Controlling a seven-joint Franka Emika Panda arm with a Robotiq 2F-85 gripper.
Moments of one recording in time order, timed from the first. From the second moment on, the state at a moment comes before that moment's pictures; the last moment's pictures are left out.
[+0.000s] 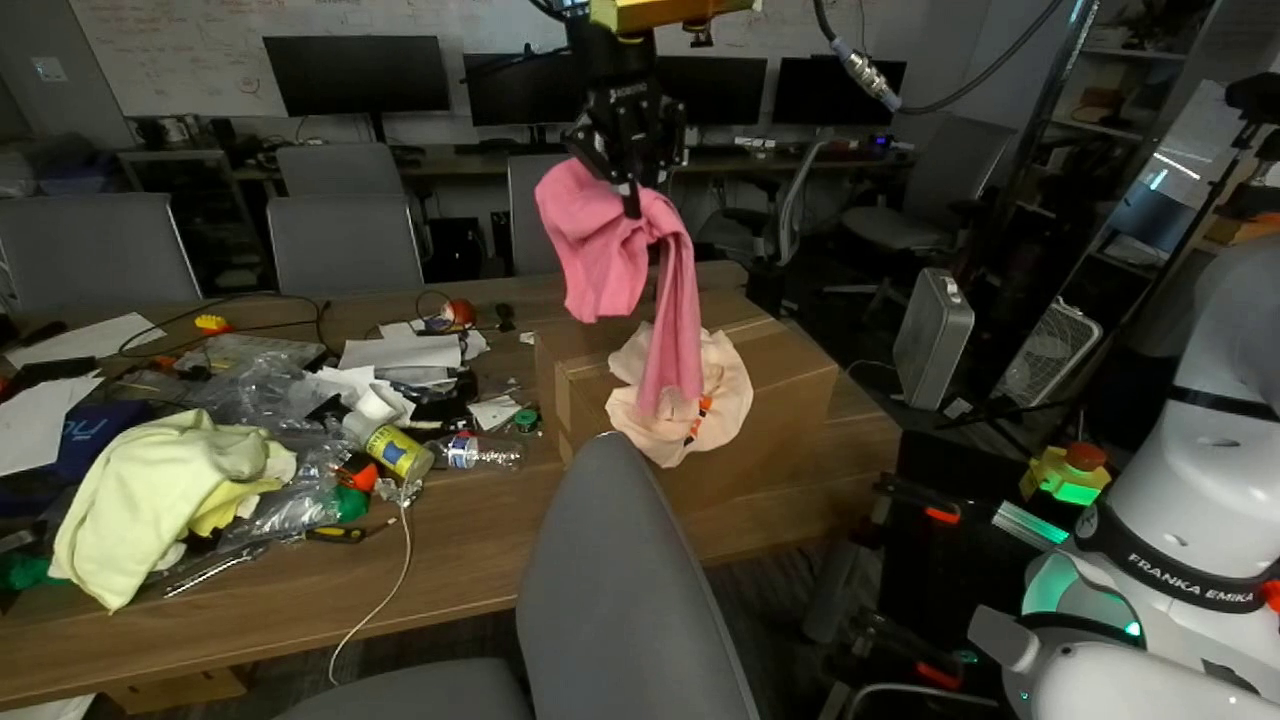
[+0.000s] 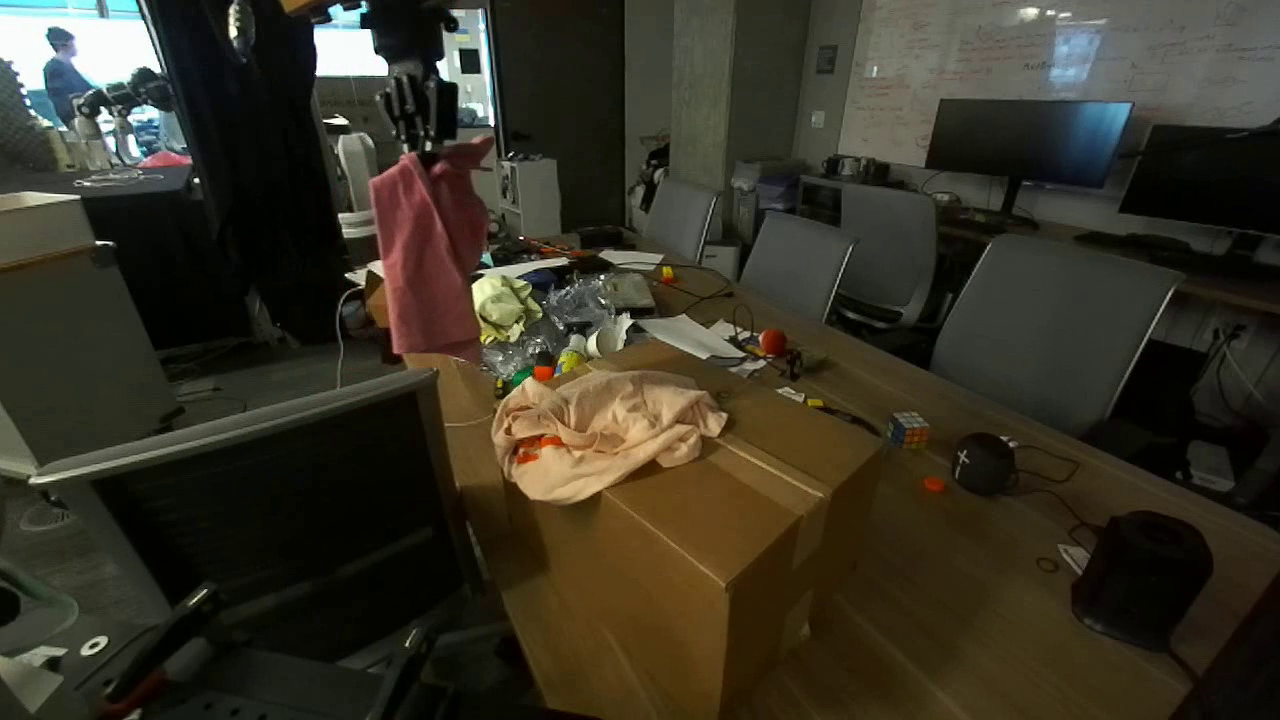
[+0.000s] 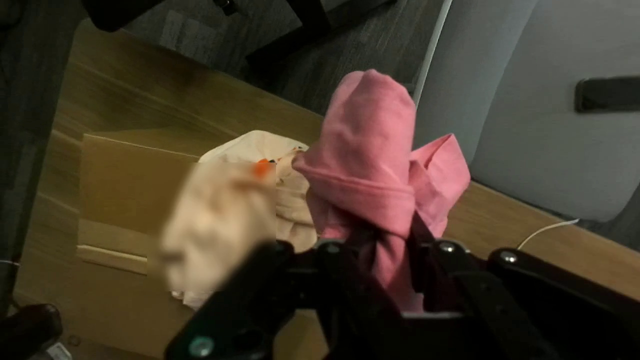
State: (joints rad) arm 0.09 0.11 0.00 -1.68 -0.07 1.62 0.56
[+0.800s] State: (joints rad) arm -0.11 0.02 -0.14 -1.67 0.03 1.66 0.76
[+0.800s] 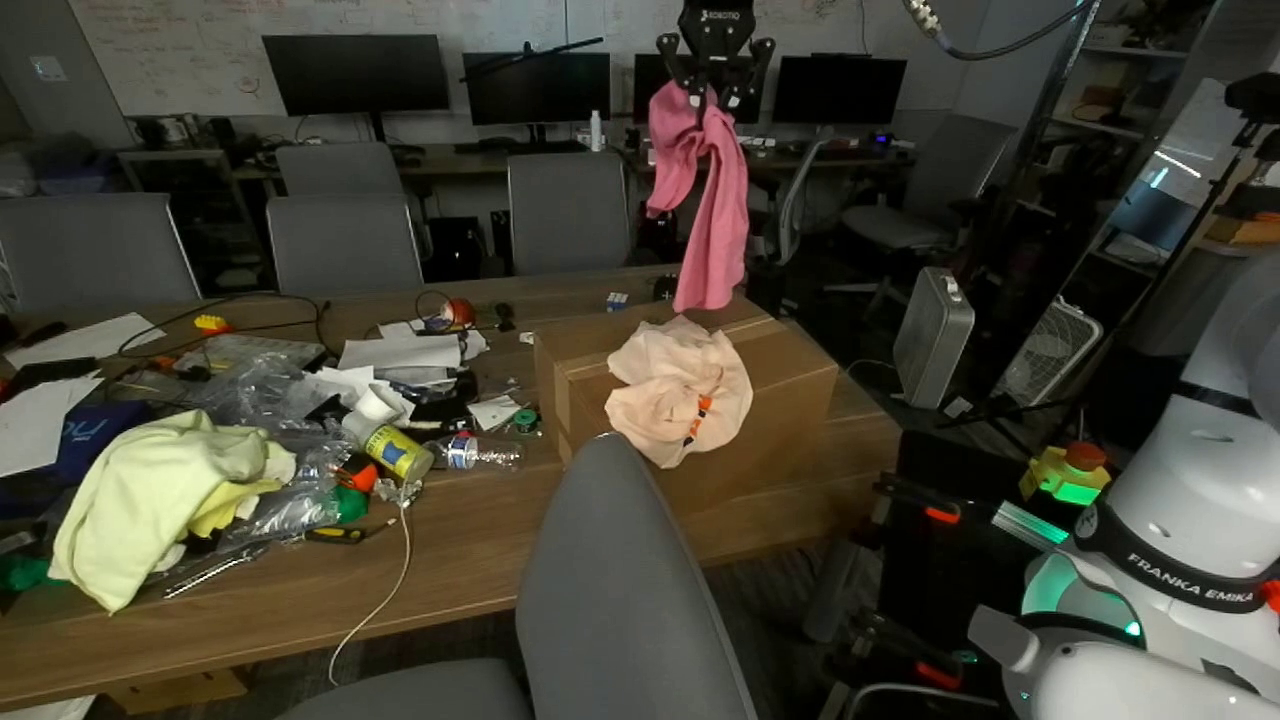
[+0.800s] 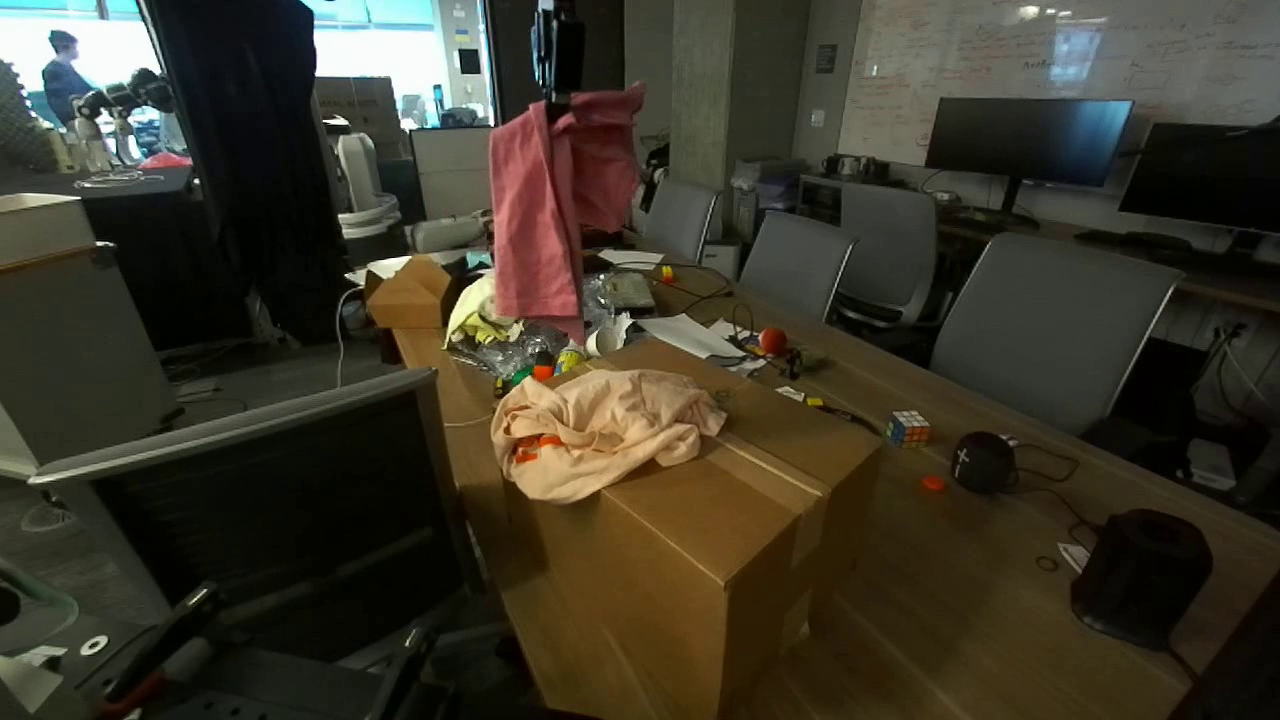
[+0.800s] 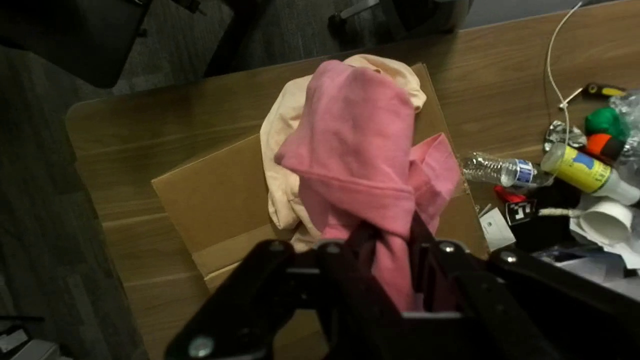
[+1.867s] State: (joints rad) arm -0.11 -0.01 -0.10 -1.71 -0.19 1.77 1.14
